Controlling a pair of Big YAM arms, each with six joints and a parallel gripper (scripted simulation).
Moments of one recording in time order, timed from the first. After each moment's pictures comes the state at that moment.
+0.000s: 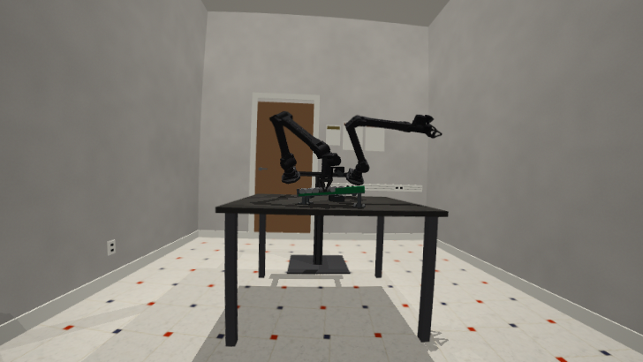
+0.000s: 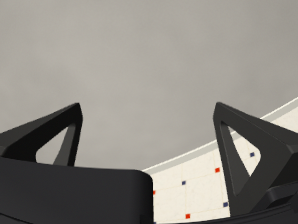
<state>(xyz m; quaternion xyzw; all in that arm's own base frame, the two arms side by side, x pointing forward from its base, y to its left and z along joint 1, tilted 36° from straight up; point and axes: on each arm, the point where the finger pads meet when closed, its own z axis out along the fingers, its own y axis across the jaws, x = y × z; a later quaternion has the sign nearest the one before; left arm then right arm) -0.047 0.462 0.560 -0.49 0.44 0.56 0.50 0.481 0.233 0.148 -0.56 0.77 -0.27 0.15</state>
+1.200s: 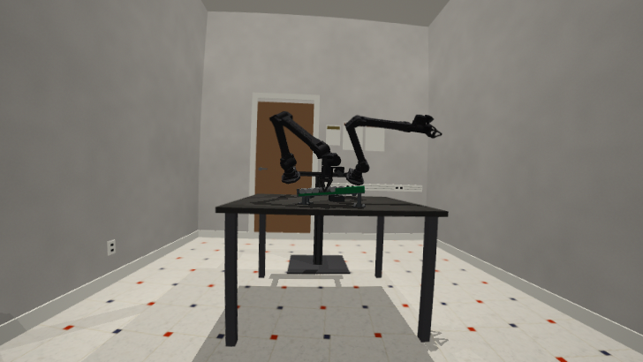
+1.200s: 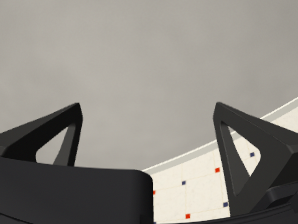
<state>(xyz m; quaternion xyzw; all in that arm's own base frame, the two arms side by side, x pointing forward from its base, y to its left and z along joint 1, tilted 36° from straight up) -0.047 0.462 0.560 -0.49 0.44 0.56 0.50 0.480 0.233 0.147 -0.56 0.77 -0.27 0.15</state>
